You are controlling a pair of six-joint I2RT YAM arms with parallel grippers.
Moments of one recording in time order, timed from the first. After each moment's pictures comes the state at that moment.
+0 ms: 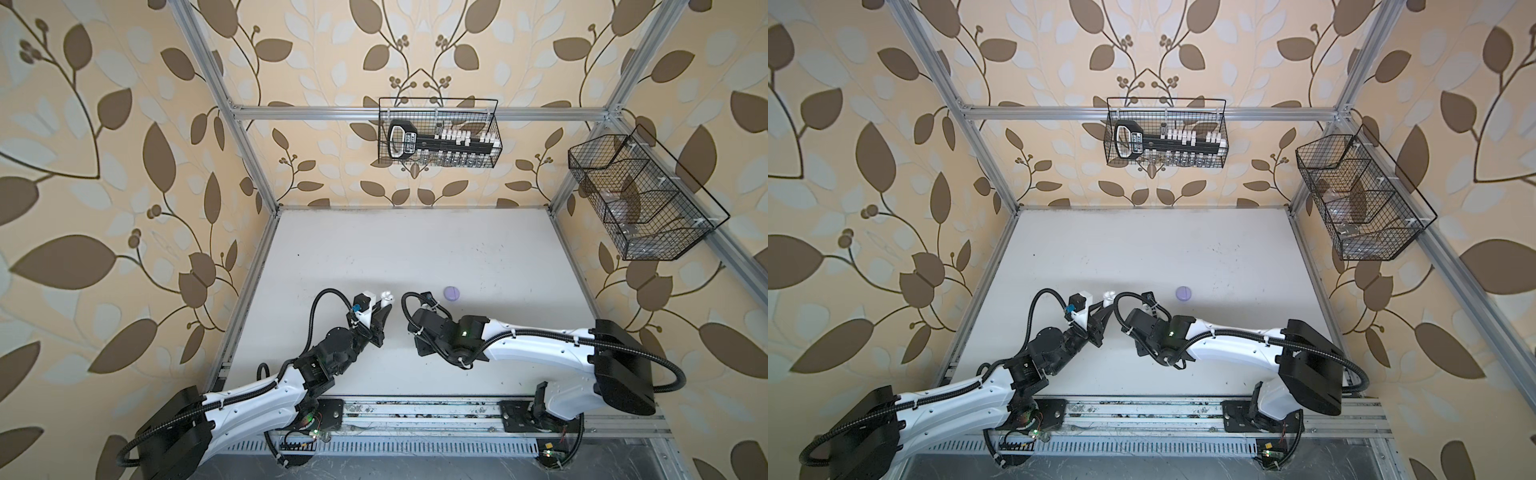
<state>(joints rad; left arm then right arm) -0.88 0.83 0.13 0.61 -0.25 -0.19 1.12 1.47 0.92 -0.51 0.33 0.81</state>
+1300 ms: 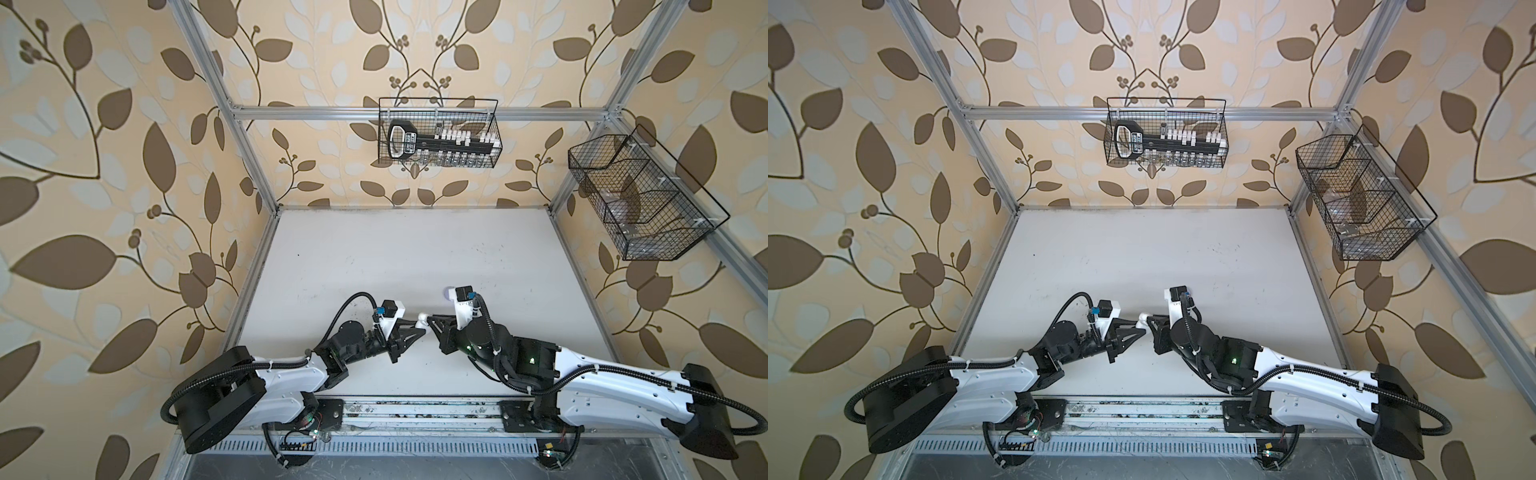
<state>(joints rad) -0.86 1.19 0.17 0.99 0.35 -0.32 1.15 0.96 0.60 -0.10 0.39 0.75</state>
